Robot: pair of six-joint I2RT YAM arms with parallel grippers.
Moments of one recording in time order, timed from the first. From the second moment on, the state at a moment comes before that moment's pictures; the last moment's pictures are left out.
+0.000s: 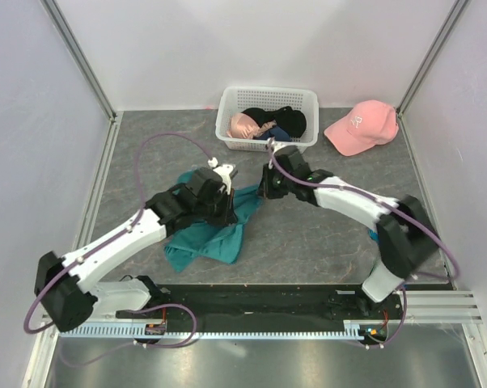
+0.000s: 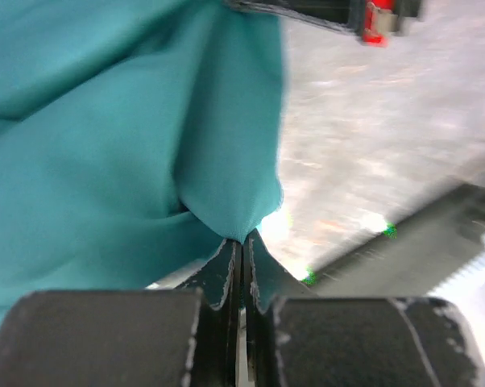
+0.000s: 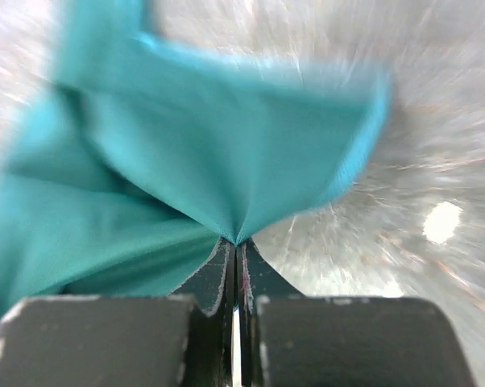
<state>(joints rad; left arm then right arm) -0.77 1.21 0.96 -0.58 0.05 -0.47 0.63 1.70 1.10 -0.16 -0.18 0.51</state>
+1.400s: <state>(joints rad) -0.65 0.59 0.62 -0.68 -0.08 -1.01 0.78 2.23 1.92 -0.54 -0.30 0.37</state>
